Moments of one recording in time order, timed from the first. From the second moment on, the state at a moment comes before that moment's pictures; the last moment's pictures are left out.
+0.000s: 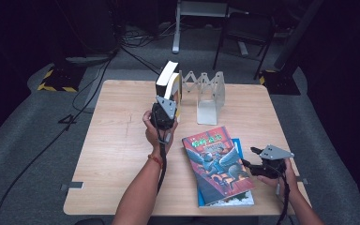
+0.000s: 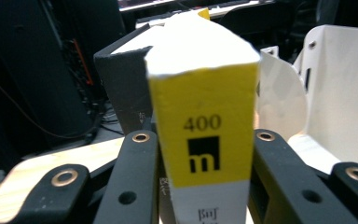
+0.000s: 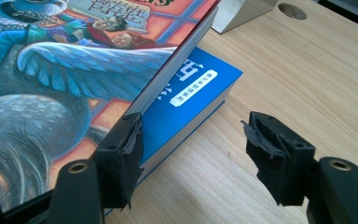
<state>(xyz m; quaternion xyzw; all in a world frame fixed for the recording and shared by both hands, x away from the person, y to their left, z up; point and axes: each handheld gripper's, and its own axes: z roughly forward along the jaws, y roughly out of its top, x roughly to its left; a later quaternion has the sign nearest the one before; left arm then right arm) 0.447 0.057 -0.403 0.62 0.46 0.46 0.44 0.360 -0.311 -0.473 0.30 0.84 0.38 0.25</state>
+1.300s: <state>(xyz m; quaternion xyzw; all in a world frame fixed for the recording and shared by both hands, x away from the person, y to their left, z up) 0.439 0.075 -0.456 0.69 0.49 0.35 0.40 0.363 -0.315 -0.475 0.32 0.83 0.39 0.22</state>
